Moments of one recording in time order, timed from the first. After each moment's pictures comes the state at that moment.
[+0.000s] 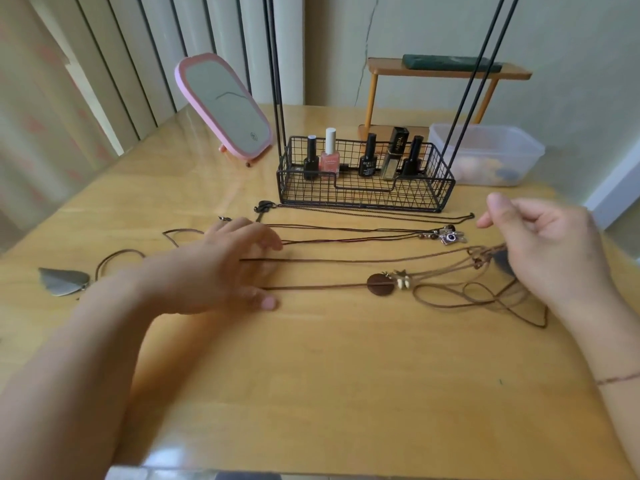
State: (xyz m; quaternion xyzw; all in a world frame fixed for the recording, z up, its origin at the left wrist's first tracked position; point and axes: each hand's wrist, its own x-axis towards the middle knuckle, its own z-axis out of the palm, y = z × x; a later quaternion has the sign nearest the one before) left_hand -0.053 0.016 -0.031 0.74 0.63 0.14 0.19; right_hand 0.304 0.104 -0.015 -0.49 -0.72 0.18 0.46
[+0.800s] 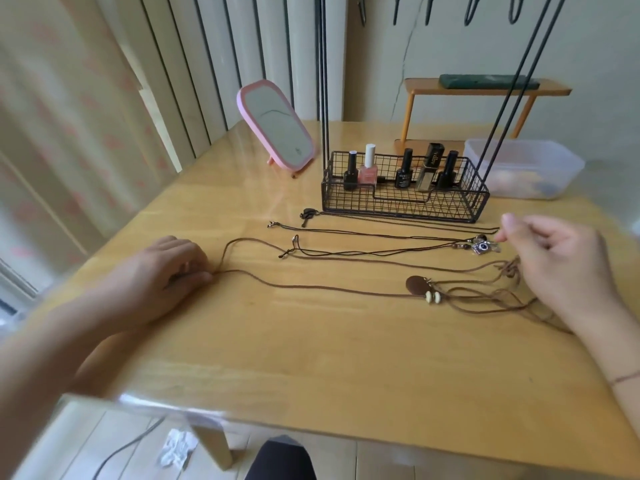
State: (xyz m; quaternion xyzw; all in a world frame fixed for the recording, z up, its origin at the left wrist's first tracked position) left_hand -0.156 -0.064 -0.050 0.73 0.65 0.22 -0.02; right_hand 0.292 0.102 -0.026 -0.44 -0.74 0.19 0.47
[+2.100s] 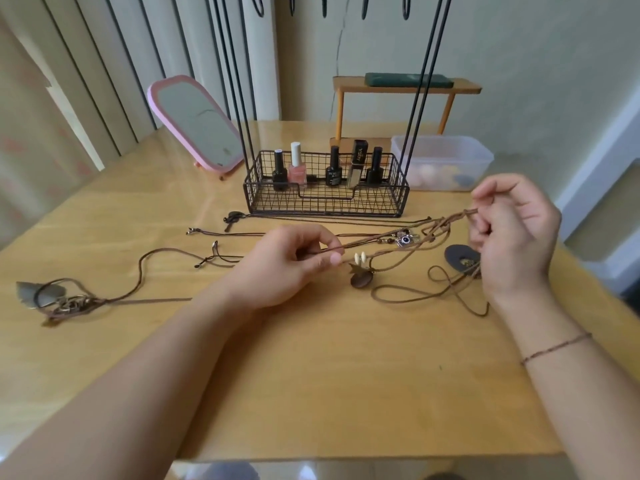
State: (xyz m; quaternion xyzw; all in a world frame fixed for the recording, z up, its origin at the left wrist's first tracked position) left_hand 0.058 0.050 -0.036 0.71 0.52 0.37 0.29; right_hand 0.311 0.116 -0.019 -0.31 -0.59 0.32 0.67
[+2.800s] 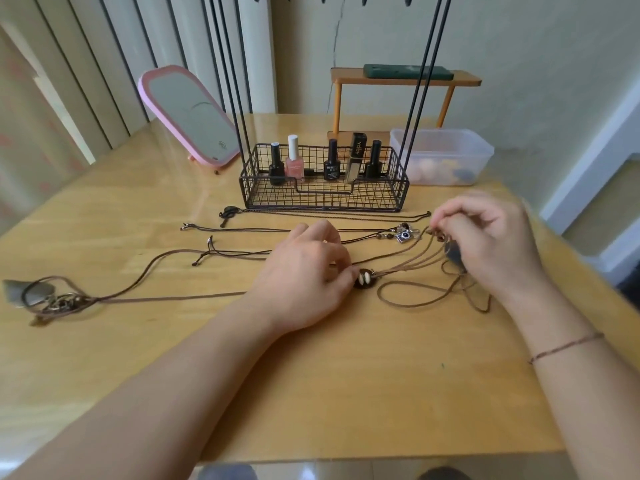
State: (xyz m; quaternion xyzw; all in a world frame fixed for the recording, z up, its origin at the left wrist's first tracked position) left_hand 0.091 0.042 -0.043 0.75 0.61 0.27 0.08; right_hand 0.315 0.109 -0.017 -0.43 -0.75 0.19 0.47
